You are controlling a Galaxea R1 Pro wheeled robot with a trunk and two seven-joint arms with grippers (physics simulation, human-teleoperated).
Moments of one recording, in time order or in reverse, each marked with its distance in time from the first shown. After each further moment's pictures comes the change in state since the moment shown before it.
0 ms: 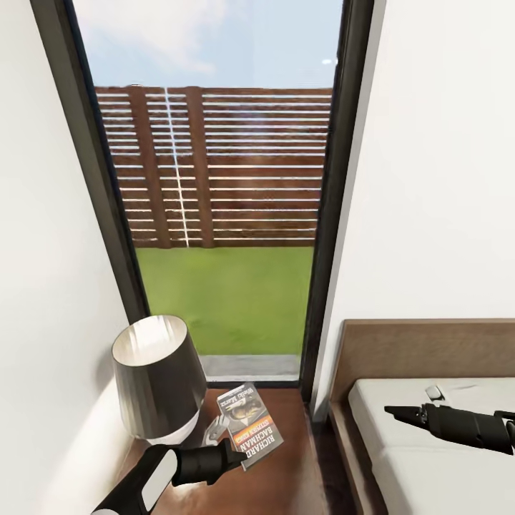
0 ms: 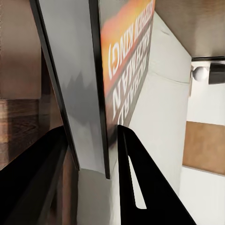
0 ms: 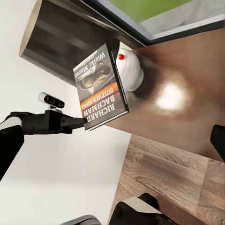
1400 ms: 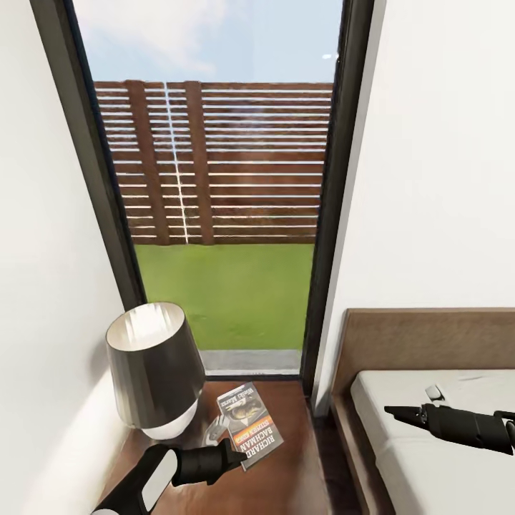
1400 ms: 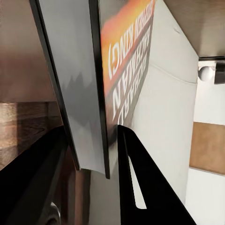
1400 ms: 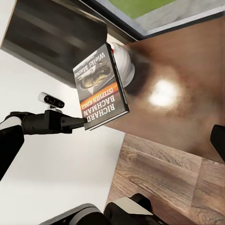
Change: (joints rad) left arm 0.000 0.000 -0.001 0.000 -0.002 -0.001 0.002; right arm 0.000 0.000 0.001 0.000 0.000 0.000 -0.001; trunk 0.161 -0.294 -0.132
